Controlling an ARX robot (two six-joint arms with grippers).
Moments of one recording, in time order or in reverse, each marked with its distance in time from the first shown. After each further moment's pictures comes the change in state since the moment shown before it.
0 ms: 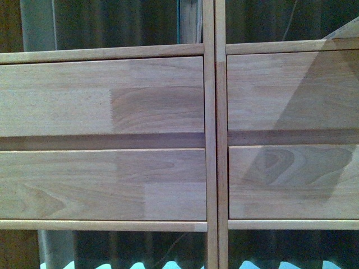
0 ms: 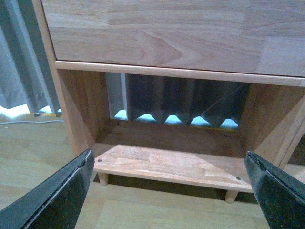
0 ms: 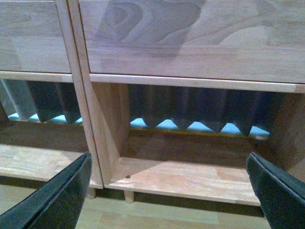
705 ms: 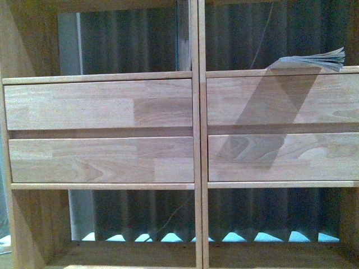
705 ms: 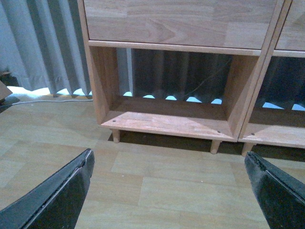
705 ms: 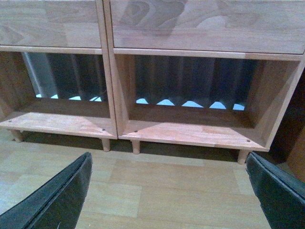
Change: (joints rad) left arm 0.000 0.000 0.000 0.000 0.000 0.000; right arm 0.000 0.000 0.000 0.000 0.000 0.000
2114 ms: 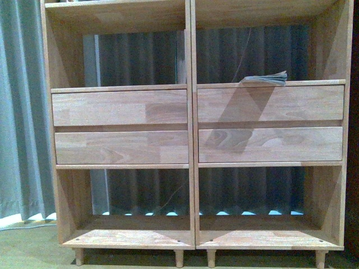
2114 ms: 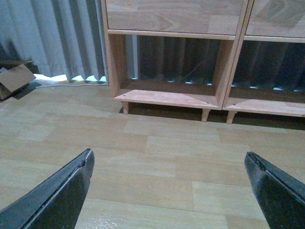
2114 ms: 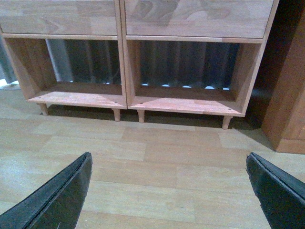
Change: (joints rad) left arm 0.000 0.000 0.000 0.000 0.000 0.000; right arm 0.000 0.000 0.000 0.000 0.000 0.000
